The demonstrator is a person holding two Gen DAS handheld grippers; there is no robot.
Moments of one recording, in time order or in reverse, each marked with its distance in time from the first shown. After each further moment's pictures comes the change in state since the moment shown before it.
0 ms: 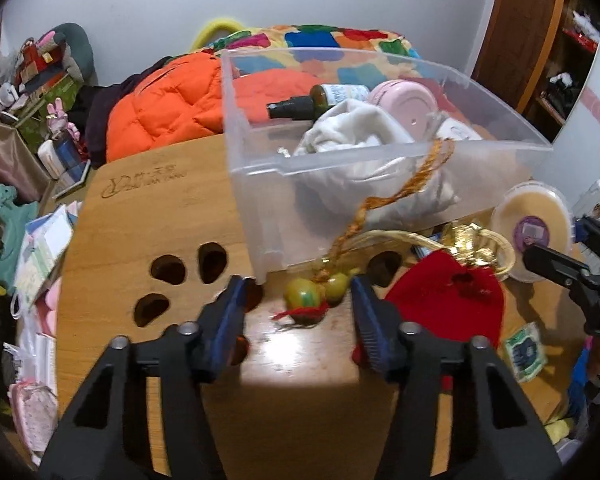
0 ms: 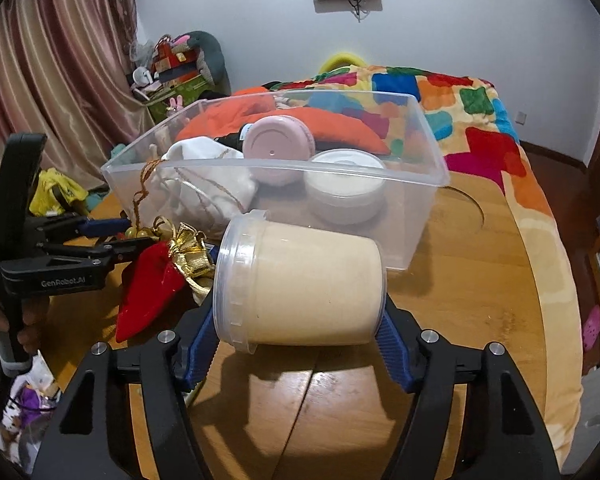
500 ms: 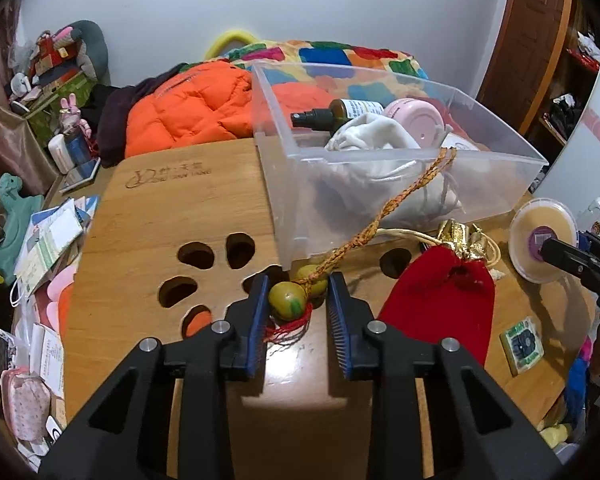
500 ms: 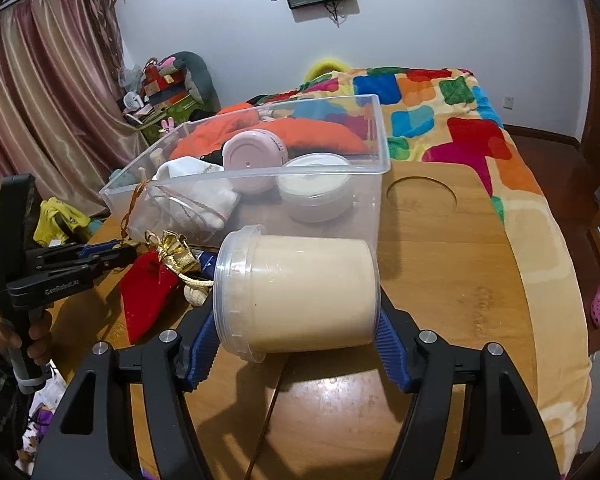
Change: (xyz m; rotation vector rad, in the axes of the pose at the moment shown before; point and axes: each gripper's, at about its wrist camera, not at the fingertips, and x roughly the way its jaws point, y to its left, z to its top) left arm -0.019 0.015 -0.014 -0.045 -0.072 0.020; right arm -0.017 -0.018 -0.007 0.086 -0.037 0.009
